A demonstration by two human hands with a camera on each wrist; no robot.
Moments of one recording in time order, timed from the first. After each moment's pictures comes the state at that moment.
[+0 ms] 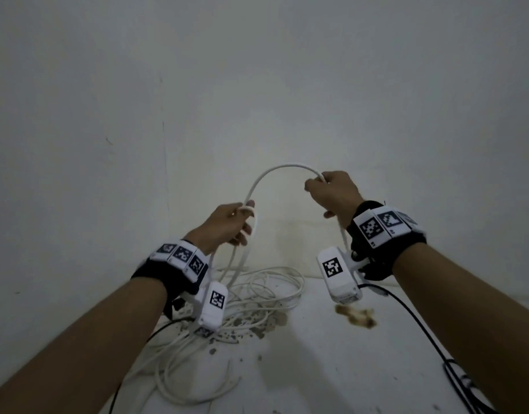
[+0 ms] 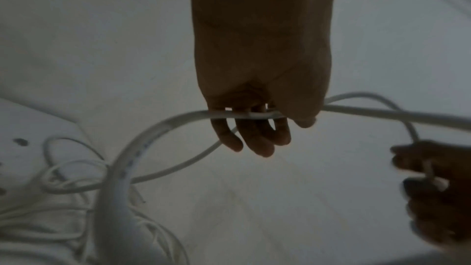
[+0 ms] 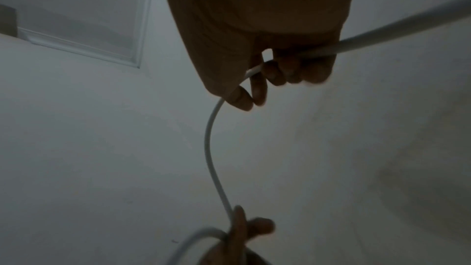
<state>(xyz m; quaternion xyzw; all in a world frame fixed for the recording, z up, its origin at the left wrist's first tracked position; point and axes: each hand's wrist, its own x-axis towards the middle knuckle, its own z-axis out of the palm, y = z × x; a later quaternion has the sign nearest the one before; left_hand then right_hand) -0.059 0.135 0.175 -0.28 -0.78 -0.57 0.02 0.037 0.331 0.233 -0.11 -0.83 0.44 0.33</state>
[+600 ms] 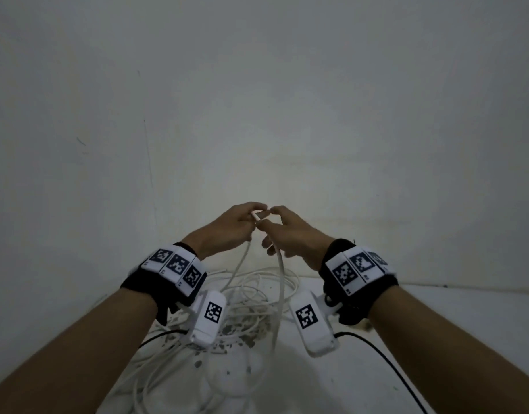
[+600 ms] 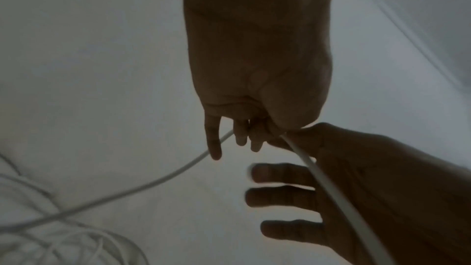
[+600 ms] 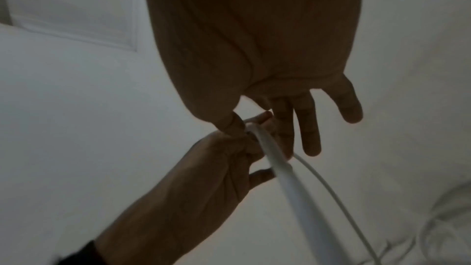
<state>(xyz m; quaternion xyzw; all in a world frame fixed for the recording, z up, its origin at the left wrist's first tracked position) -0.060 0.176 0.177 -0.38 -0.82 -0.44 0.01 0.021 0.310 0.171 0.03 -0.86 0.50 0.11</state>
